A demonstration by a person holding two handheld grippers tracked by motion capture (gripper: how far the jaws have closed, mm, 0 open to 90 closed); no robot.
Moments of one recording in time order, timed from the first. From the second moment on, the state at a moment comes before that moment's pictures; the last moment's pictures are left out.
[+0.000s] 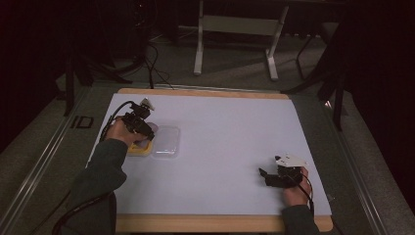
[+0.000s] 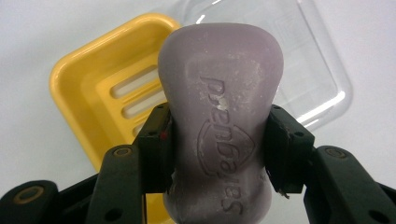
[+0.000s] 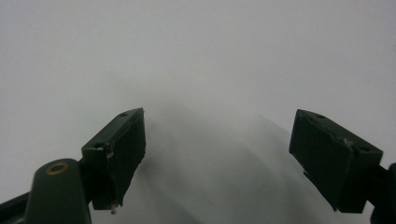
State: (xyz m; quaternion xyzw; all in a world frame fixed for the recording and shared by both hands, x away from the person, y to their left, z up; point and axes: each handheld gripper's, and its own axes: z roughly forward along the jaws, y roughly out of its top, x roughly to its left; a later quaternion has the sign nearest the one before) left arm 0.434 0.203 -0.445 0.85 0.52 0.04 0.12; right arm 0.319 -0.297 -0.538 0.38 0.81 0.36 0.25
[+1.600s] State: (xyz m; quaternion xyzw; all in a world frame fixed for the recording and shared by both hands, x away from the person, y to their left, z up) left arm 0.448 0.220 -0.481 0.78 0.61 0.05 0.09; right arm 0.319 -0.296 -0.538 0.38 0.82 0.36 0.25
